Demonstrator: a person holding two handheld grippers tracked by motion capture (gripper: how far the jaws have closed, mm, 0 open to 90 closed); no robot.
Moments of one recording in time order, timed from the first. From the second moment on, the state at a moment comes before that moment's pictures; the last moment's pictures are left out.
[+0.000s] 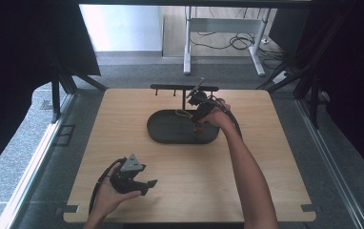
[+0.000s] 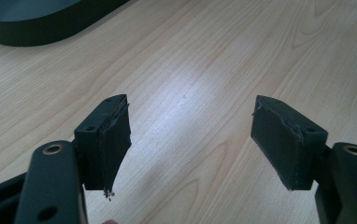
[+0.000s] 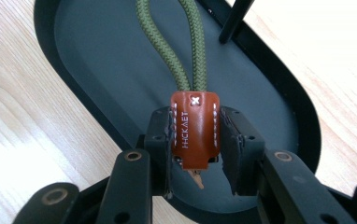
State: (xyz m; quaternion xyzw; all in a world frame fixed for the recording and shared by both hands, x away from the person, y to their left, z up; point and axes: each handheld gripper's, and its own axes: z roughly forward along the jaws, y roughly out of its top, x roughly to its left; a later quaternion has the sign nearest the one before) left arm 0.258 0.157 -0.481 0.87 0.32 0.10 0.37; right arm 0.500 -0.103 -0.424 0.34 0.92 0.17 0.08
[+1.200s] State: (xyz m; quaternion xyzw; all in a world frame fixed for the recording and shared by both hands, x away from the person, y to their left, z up) left arm 0.260 0.152 -0.486 0.87 0.33 0.10 0.36; right arm 0.456 -0.132 -0.427 0.32 0.92 0.20 0.08
